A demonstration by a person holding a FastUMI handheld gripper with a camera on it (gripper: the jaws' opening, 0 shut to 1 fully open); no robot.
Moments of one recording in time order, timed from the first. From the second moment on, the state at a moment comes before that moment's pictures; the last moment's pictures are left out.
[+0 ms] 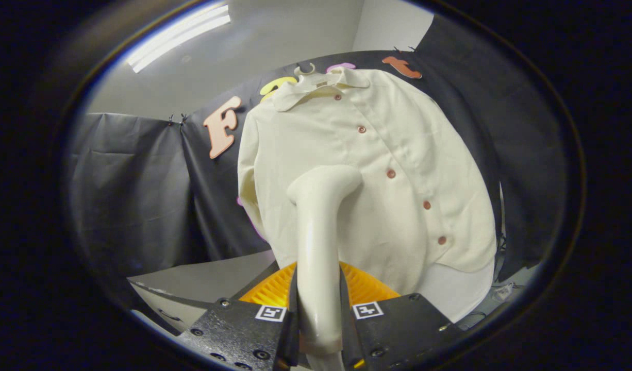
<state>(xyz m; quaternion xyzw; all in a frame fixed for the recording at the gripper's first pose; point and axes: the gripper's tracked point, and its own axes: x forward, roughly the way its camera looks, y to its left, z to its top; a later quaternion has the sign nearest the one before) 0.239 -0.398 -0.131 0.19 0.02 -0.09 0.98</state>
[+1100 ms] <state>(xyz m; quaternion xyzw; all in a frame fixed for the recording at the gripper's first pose) 0.173 -0.385 -0.282 0.27 0.12 -0.10 0.95</state>
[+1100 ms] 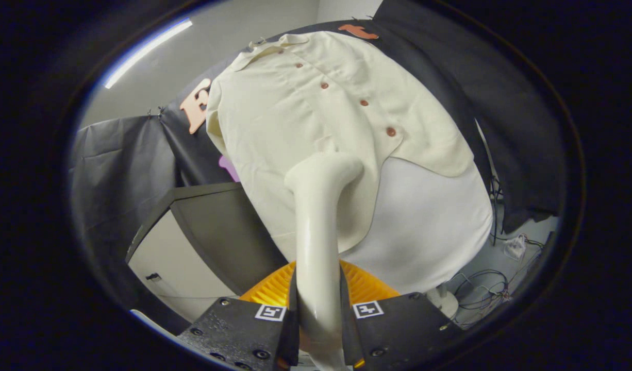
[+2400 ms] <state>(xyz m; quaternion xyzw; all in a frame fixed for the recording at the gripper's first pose) 0.174 -0.464 -0.064 0.15 0.02 -0.10 0.98</state>
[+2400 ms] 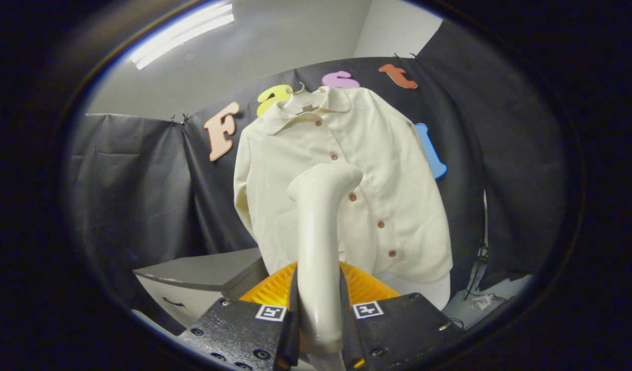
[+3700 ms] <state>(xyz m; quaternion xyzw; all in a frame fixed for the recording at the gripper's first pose) 0.257 -0.573 -0.045 0.25 -0.06 -0.15 0.96</state>
